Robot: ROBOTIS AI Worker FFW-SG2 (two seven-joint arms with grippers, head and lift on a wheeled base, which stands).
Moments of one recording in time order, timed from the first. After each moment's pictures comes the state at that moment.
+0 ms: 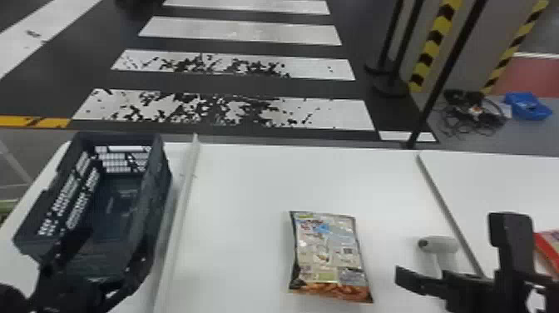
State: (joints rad) left arm 0.63 0.35 0.04 -1.92 0.32 -0.22 -0.12; right arm 0.33 -0.08 -0.31 -2.34 -0.19 1.41 0.33
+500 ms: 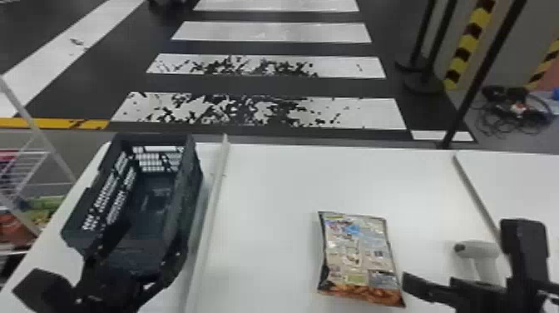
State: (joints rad) left arm 0.63 0.35 0.04 -1.93 0.32 -0.22 -0.13; right arm 0.32 -0.05 -0.24 -2.28 -0.19 1.37 0.33
